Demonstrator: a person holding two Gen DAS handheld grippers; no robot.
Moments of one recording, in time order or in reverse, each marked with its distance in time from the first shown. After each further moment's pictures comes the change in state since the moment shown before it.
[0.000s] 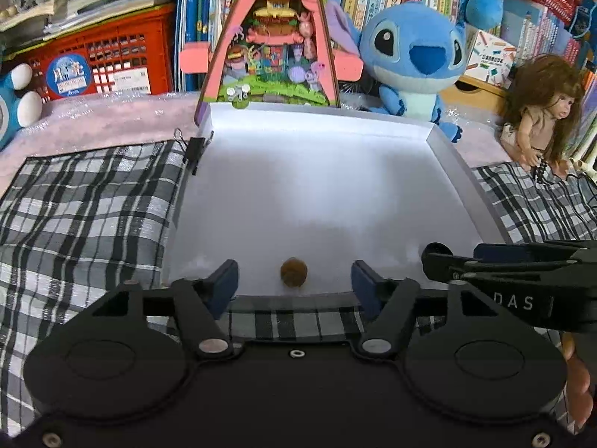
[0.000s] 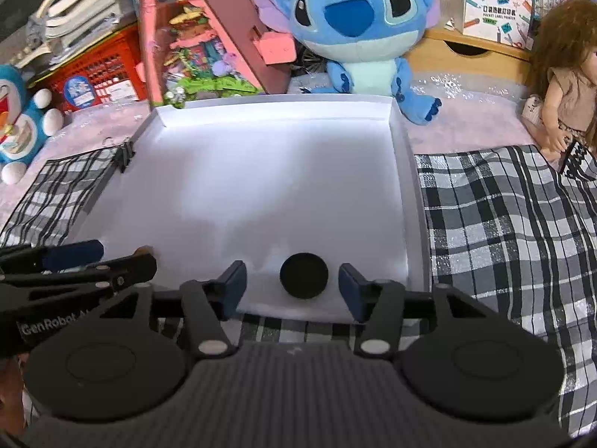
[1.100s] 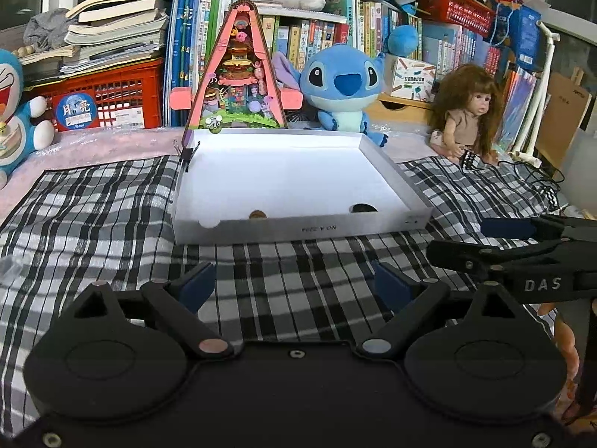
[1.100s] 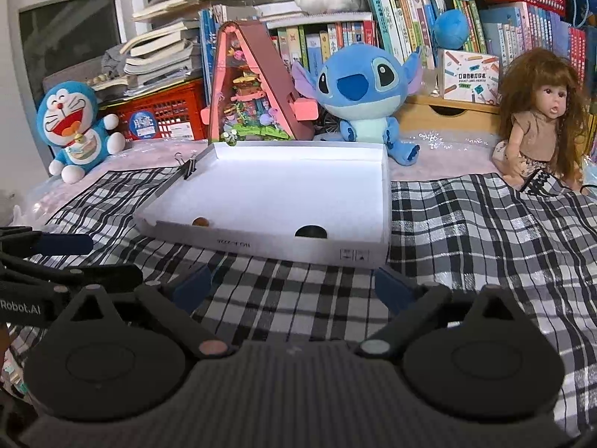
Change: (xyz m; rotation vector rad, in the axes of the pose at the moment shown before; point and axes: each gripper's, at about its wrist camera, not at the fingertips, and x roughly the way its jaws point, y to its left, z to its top) left arm -0.107 -0.010 -0.099 0.085 -0.187 -0.102; right arm -0.097 -0.012 -0.098 -0.084 -0.294 0.075
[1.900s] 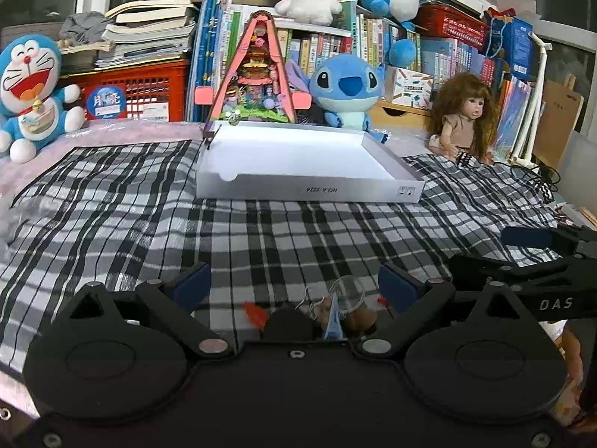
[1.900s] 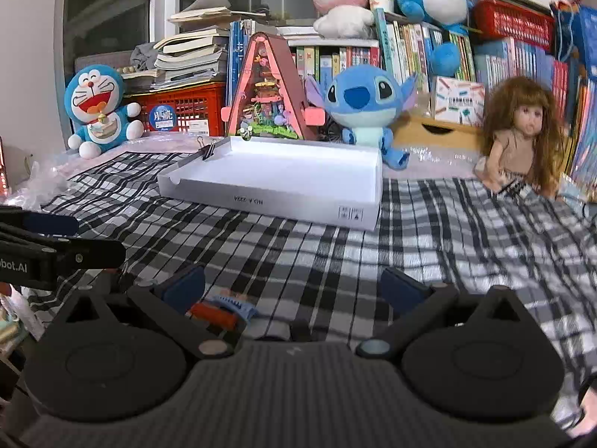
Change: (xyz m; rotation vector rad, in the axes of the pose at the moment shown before) left arm -0.045 -0.005 -0.079 -0.026 -0.097 0.040; right arm -0.048 0.015 -0.073 -0.090 -0.106 -0.031
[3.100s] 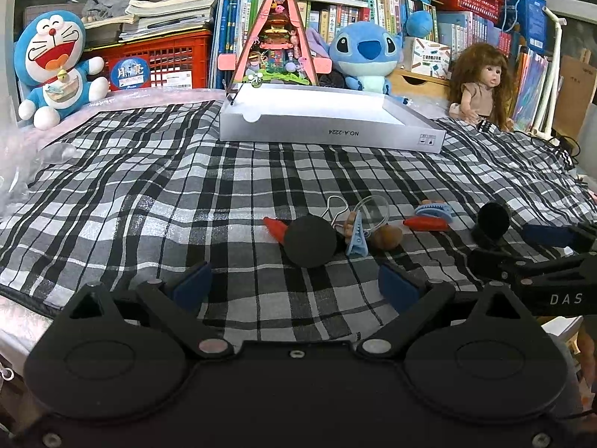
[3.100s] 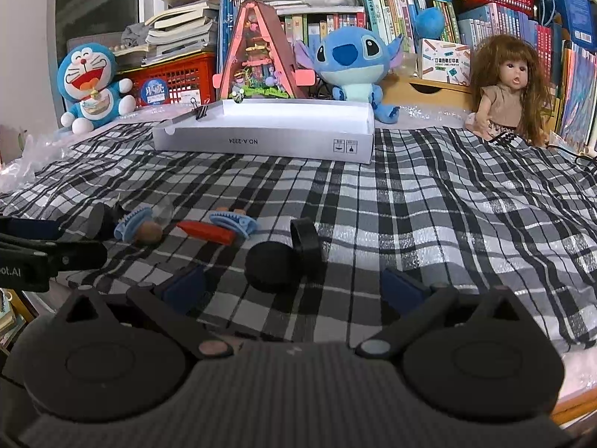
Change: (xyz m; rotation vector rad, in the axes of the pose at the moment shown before) left arm 0.000 0.000 -0.057 0.006 0.042 0.078; right arm 0.000 0.005 -0.056 0.026 0.044 -0.034
